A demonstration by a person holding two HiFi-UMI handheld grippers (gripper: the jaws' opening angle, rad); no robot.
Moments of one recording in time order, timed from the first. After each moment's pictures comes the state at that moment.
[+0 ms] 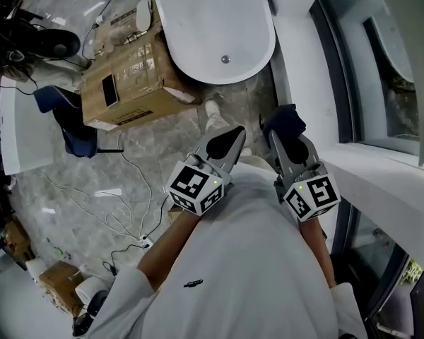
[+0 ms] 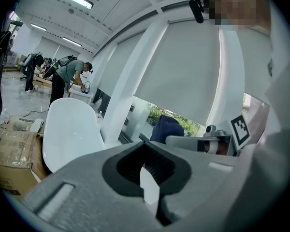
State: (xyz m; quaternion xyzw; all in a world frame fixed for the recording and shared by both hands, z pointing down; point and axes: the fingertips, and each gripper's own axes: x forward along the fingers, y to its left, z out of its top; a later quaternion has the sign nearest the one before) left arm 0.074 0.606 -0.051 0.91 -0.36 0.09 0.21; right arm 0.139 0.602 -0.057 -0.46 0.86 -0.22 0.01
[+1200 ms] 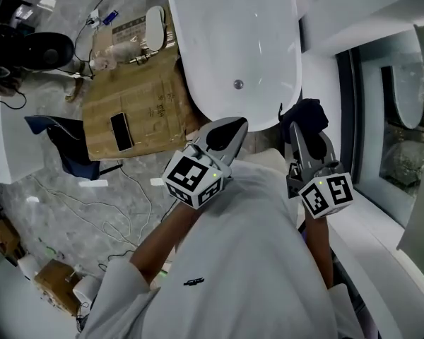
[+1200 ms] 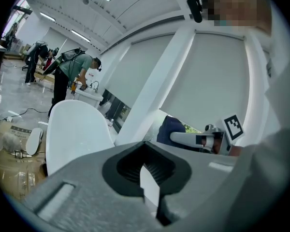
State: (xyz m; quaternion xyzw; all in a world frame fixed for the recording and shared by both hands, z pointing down) left arm -0.051 0.305 -0.080 0.90 -0.35 0.06 0.25; right arm 0.052 0.294 -0.094 -0.49 0.84 -0.23 -0.03
